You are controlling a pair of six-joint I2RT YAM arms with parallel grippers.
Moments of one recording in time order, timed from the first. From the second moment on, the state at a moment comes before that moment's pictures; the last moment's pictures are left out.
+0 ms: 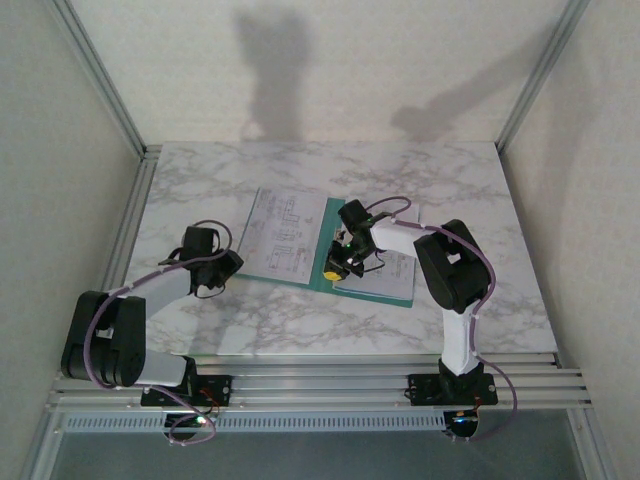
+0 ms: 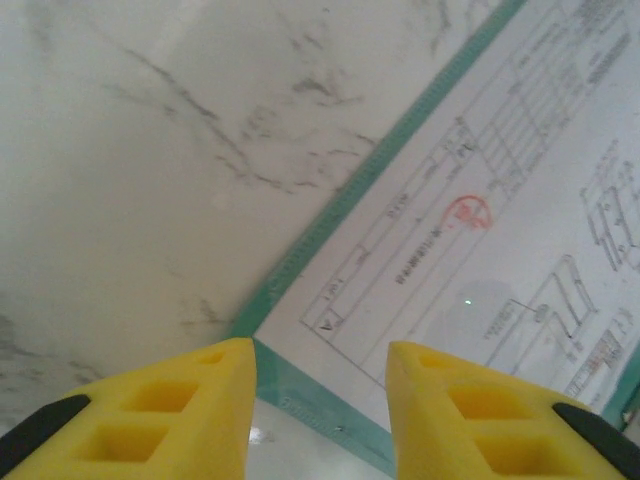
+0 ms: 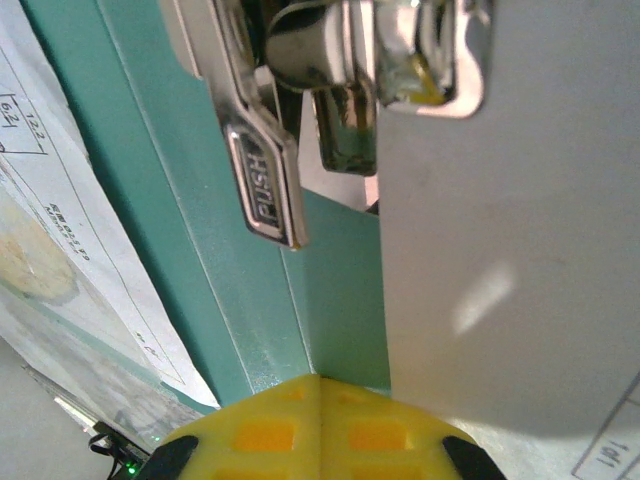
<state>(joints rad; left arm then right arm) -0.10 1.39 0.58 -0.19 0.17 -0.89 0.59 2.00 1.23 -0.56 -0.55 0.84</state>
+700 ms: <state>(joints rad) -0.10 1.44 0.63 -0.24 0.11 -0.84 0.59 2.01 1.24 -0.57 -0.57 0.84</state>
